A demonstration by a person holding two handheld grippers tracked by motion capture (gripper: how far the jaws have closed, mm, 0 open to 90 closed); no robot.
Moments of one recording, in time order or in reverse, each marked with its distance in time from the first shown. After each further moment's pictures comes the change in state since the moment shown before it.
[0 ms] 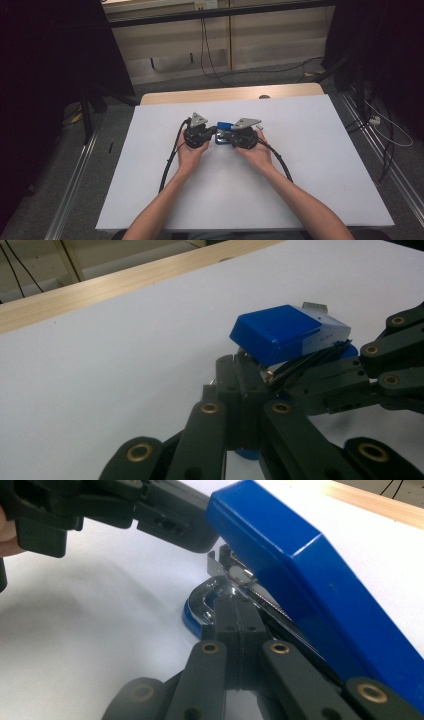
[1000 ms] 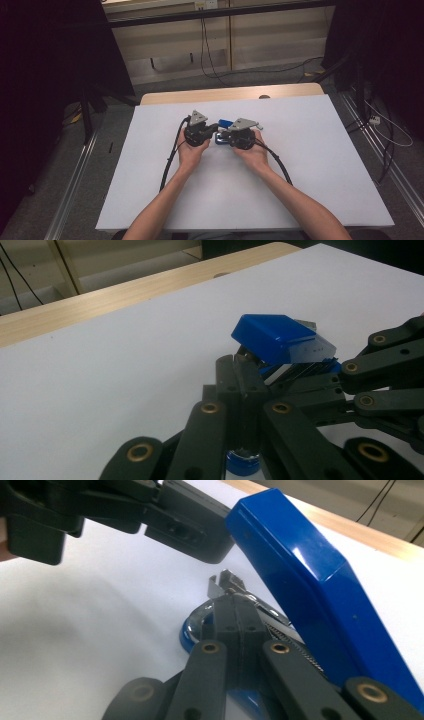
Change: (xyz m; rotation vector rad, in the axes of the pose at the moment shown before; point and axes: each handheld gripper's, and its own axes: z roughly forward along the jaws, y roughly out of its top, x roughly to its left) left arm -0.002 0.008 -0.003 -0.033 -0.017 -0.014; right arm 0.009 0.004 0.002 -0.062 -0.064 -0.051
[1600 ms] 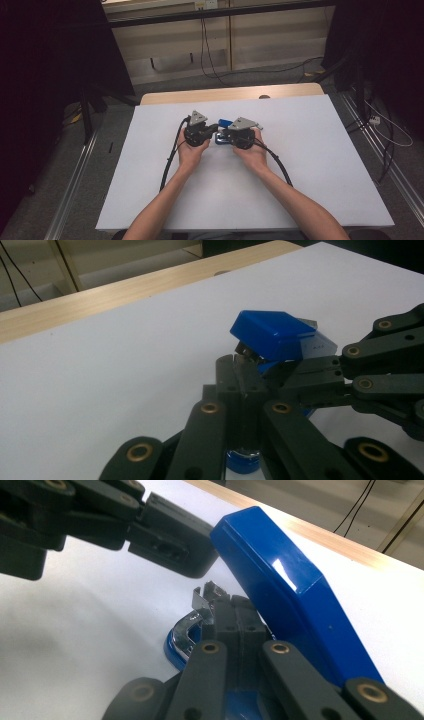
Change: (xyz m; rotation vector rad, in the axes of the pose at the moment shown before) left arm 0.001 -0.003 0.002 0.012 0.003 -0.008; right arm 0.001 0.002 0.000 -0.026 -0.056 -0.010
